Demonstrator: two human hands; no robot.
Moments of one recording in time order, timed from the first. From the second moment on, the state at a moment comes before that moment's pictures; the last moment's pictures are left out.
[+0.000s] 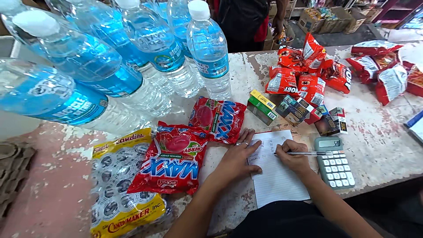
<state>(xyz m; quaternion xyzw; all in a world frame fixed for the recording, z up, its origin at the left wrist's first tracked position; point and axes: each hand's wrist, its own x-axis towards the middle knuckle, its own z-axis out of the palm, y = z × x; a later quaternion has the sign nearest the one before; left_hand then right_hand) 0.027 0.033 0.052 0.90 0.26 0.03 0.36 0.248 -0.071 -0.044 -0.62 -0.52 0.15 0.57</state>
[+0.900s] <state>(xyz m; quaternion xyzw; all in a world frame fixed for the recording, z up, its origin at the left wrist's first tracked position) 0.032 0.025 0.042 0.91 0.27 0.03 0.30 0.230 -0.068 0.022 -0.60 -0.43 0.31 0.60</state>
